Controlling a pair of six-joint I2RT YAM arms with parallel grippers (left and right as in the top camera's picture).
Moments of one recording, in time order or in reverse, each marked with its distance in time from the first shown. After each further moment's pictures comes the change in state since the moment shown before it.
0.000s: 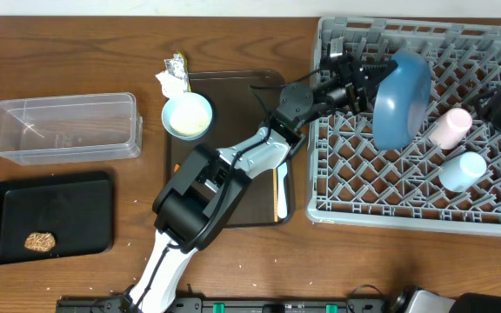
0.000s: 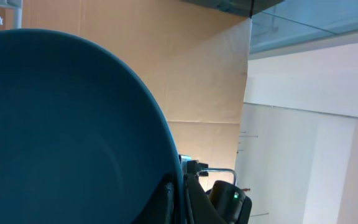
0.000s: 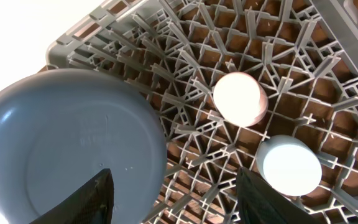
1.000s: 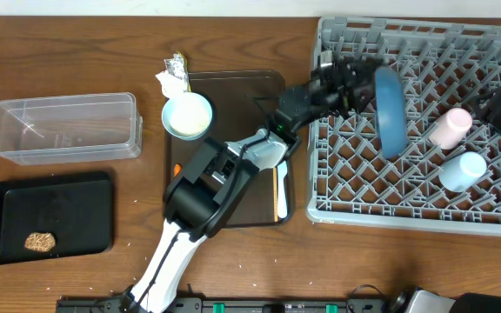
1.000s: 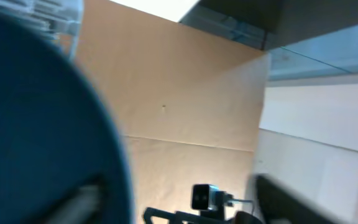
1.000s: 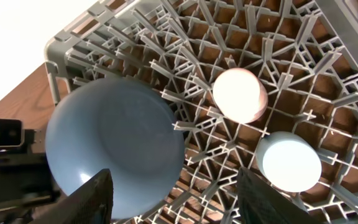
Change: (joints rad) left arm 0.033 0.104 0.000 0.023 -0.017 -0.037; right arm 0.000 0.000 0.000 -0.011 0.000 -0.004
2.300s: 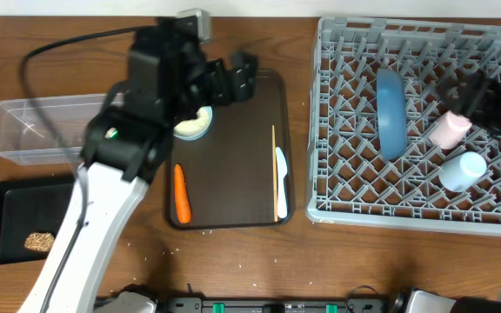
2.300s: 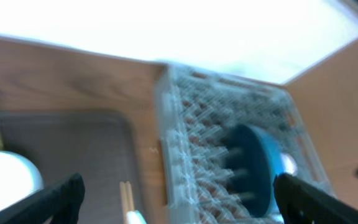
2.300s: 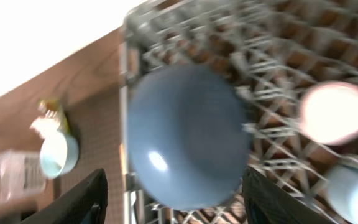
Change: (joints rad) left arm 0.328 -0.986 0.005 -1.811 -0.266 1.566; right arm 0.141 -0.001 0.002 0.035 -0.185 -0.073
